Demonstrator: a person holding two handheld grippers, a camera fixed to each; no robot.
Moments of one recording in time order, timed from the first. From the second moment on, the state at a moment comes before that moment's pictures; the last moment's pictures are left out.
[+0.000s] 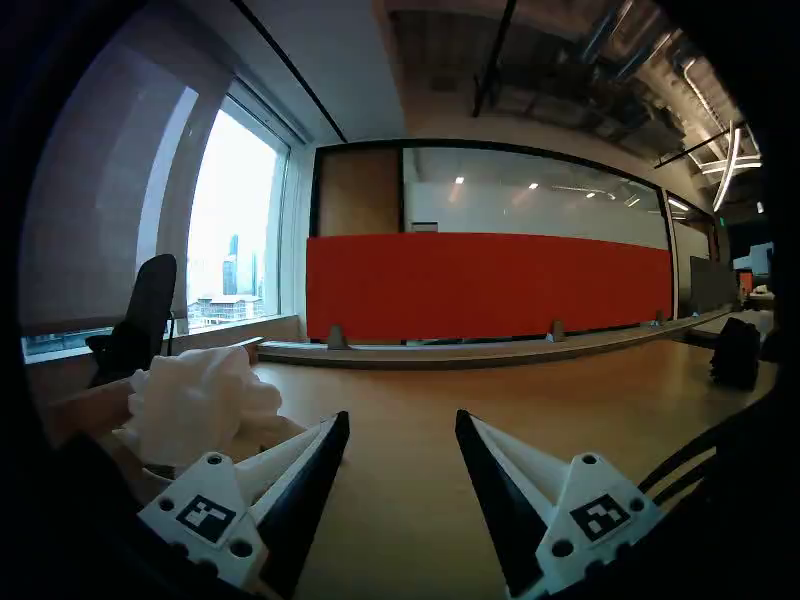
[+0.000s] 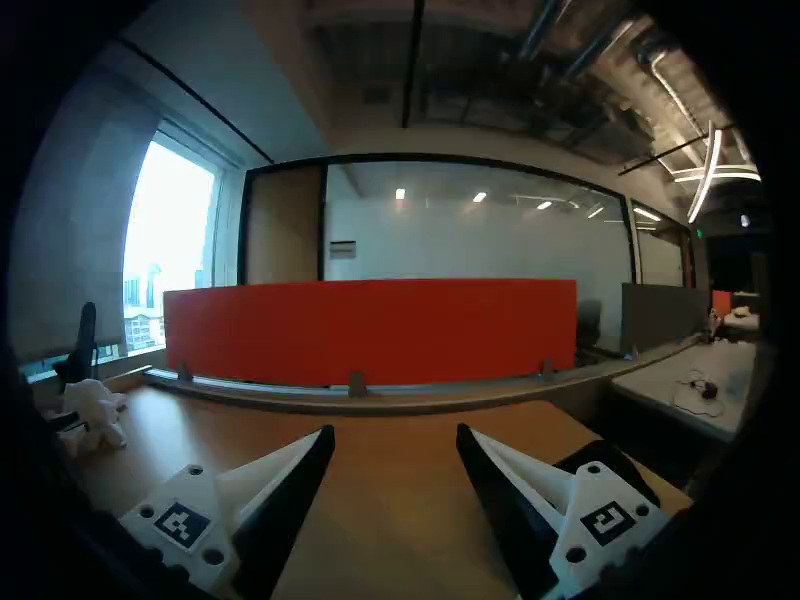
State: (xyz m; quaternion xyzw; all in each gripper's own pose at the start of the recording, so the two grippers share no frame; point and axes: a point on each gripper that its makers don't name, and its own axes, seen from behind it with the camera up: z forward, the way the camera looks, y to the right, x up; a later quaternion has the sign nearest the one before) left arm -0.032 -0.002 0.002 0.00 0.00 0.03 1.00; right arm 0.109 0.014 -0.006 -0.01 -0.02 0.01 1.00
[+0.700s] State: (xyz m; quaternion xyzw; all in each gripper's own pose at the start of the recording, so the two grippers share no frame) left arm -0.032 -0.001 0.003 0.00 0.00 0.03 1.00; right arm 0.051 0.007 -0.003 0.00 0.02 0.02 1.00
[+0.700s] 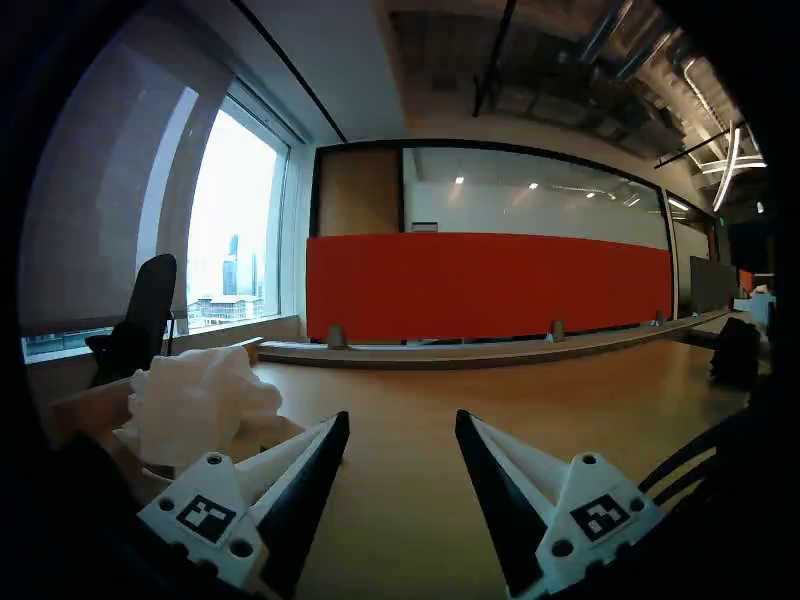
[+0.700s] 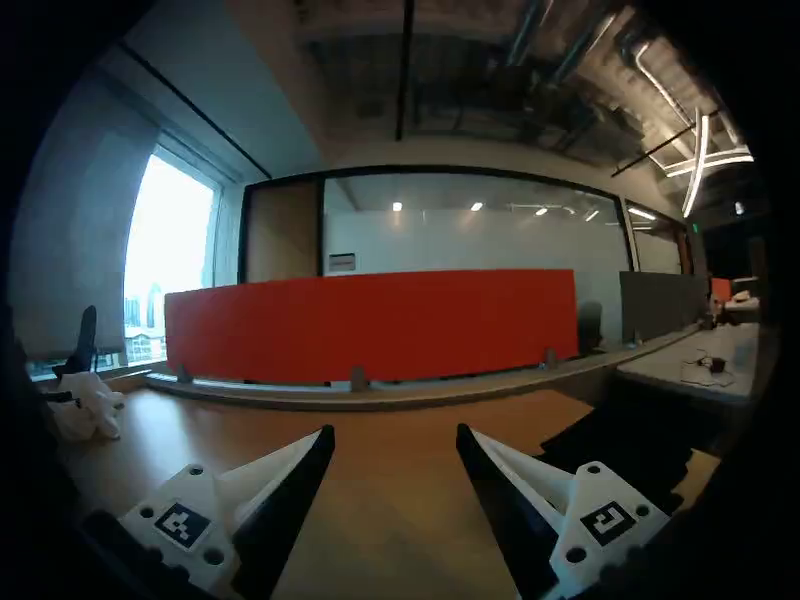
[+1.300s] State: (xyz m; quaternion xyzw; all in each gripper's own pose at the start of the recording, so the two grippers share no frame) left arm -0.033 -0.001 0.003 0.00 0.00 0.03 1.00; right arm 0.005 0.007 -0.002 -0.01 -0.01 0.01 1.00
